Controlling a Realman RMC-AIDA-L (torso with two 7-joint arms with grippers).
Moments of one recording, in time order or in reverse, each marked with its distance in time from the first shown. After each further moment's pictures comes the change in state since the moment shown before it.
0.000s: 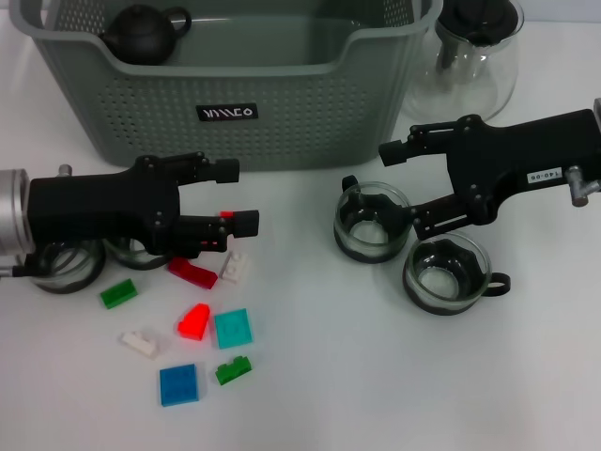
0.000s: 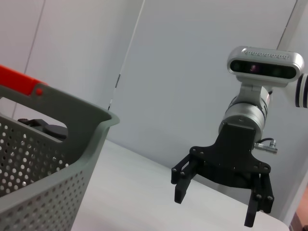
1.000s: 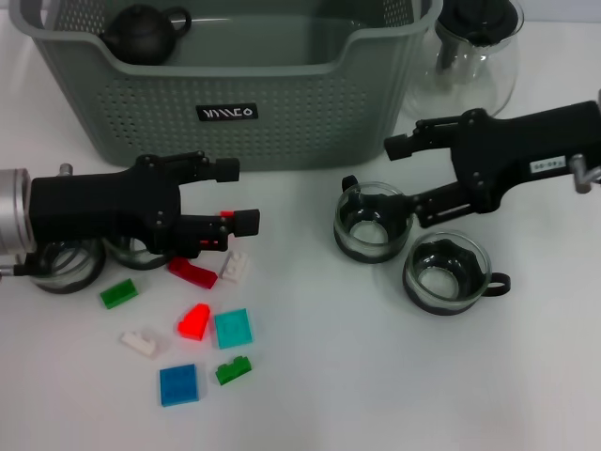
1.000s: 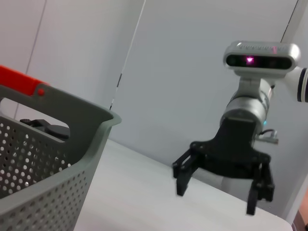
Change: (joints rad) left arm -0.001 -0.002 0.003 0.000 0.000 -0.009 0.008; right arm 0.004 -0.003 -0.001 -0.026 -0.004 0.004 0.096
